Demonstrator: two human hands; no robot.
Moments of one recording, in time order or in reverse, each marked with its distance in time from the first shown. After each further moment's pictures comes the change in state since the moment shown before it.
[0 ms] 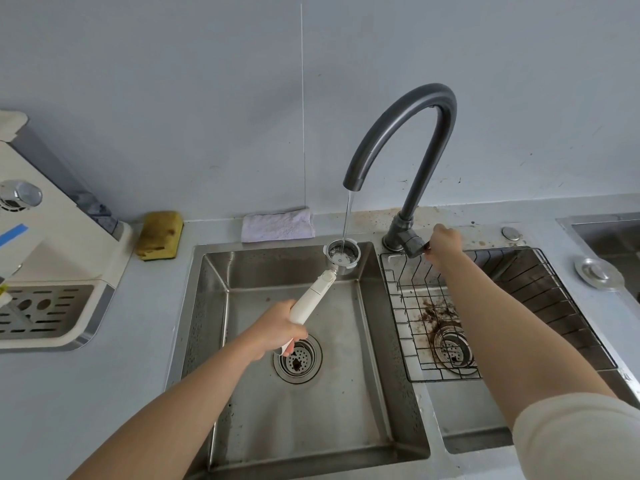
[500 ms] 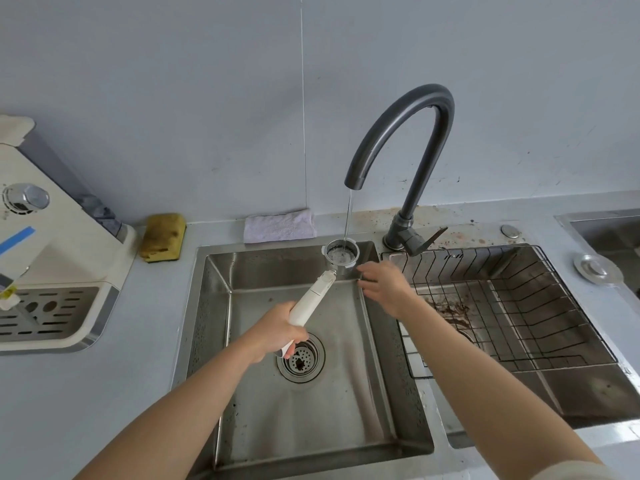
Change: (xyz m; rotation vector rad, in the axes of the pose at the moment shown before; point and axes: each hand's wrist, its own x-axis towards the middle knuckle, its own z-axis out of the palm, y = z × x) left_hand -0.009 -0.003 -0.003 -0.027 -0.022 0.022; right_hand -0.086 0.053 0.041 0.018 -0.508 0.089
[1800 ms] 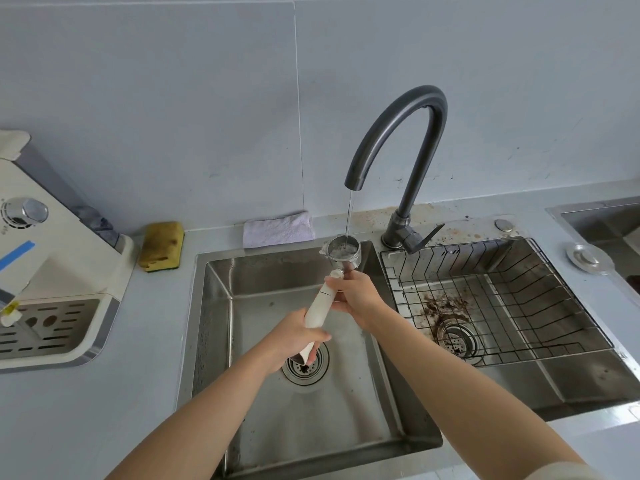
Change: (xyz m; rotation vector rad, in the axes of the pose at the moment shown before) left_hand -0.006 0.010 0.014 -0.164 -0.077 0.013; right_hand -0.014 0.018 0.051 0.174 -0.136 -0.075
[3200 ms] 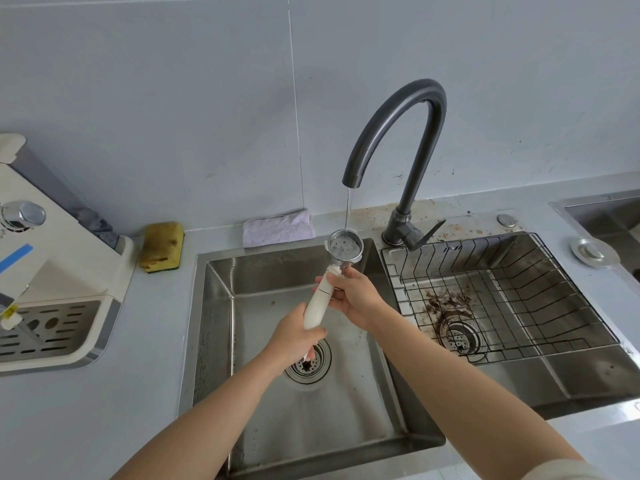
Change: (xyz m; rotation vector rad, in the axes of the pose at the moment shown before) left_hand 0.006 -0.010 0.007 0.170 0.212 0.037; right_hand -0.001 0.002 0.001 0.181 -0.110 0.024
